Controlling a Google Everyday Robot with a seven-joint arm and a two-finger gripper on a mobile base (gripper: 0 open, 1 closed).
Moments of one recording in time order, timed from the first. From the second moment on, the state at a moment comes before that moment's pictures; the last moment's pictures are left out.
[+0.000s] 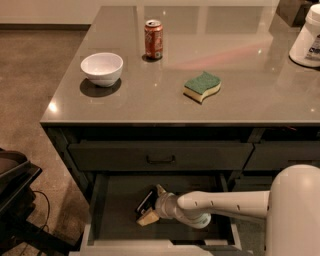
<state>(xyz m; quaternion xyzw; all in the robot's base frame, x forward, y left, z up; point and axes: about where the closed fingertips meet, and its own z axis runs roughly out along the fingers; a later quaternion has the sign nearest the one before) 0.543 0.031 0.338 -0.46 0.79 0.18 0.37</state>
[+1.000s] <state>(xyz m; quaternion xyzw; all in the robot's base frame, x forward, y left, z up) 0.543 0.031 0.338 -0.46 0.79 0.18 0.37</state>
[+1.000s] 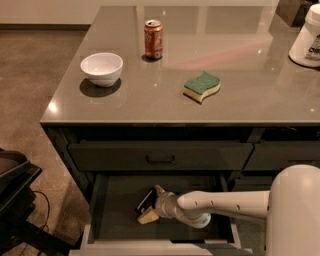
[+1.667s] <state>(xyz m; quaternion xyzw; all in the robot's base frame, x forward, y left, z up) 0.543 0.030 0.356 -0.46 0.79 0.18 0.37</state>
